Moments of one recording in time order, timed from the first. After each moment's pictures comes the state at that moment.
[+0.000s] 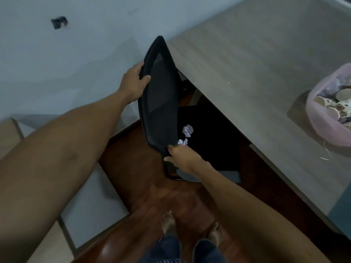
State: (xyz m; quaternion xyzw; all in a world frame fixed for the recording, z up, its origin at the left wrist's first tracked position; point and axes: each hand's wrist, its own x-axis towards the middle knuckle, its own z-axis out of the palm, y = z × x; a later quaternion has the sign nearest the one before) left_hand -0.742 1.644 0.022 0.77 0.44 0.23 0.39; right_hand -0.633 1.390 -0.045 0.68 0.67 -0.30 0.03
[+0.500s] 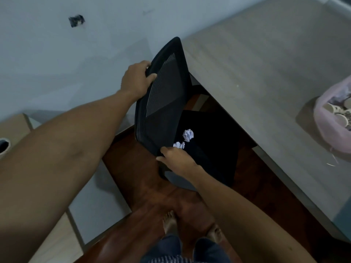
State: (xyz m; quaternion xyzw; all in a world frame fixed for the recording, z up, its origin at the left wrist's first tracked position) left_hand -0.770 1.656 0.034 0.83 0.47 0.21 0.22; right_hand -0.686 1.404 -0.049 0.67 0.69 -0.29 -0.02
